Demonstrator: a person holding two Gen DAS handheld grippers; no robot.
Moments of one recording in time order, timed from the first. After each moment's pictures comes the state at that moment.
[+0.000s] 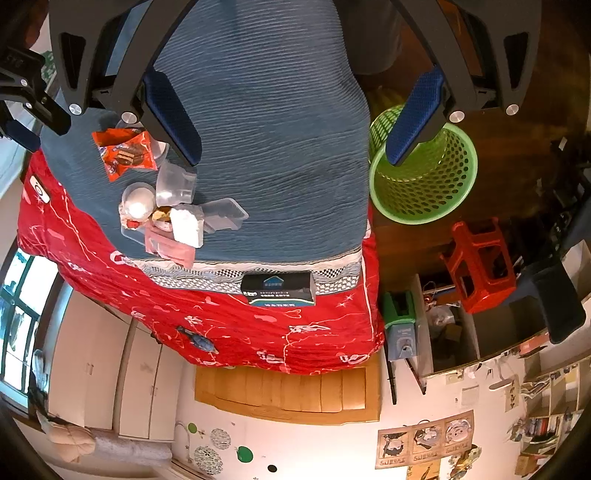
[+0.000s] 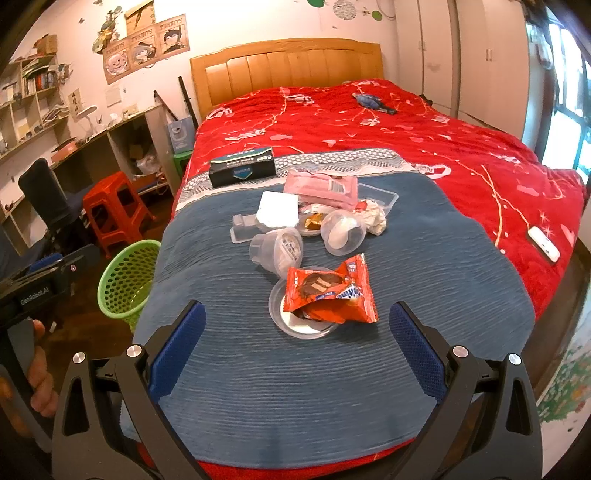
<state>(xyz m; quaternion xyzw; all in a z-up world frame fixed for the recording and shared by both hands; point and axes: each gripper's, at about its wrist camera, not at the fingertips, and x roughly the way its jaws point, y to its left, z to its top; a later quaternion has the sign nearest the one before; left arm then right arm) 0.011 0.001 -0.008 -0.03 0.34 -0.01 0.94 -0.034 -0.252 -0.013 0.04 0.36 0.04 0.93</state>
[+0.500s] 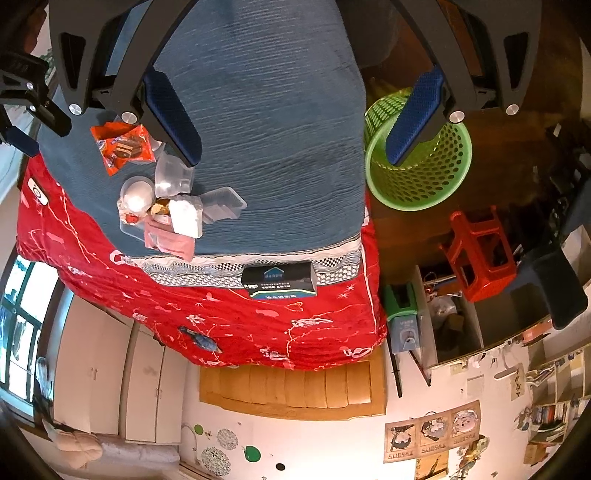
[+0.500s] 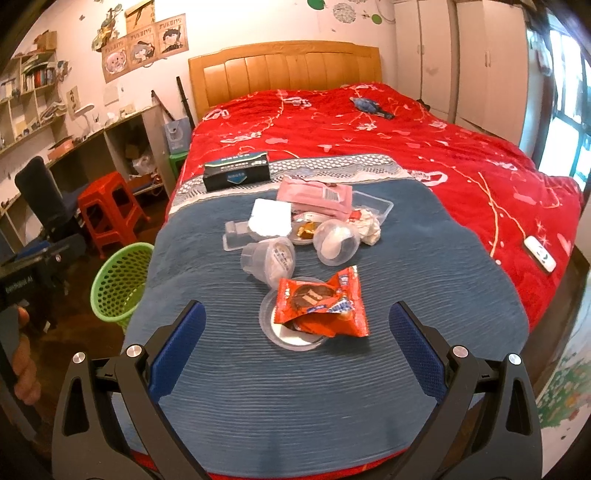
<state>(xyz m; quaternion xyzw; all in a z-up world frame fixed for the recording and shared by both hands) 0.027 -0.002 0.008 -0.01 0.34 -0.01 0.94 -0.022 -0.256 -0.009 0.02 0.36 0.03 0.93</state>
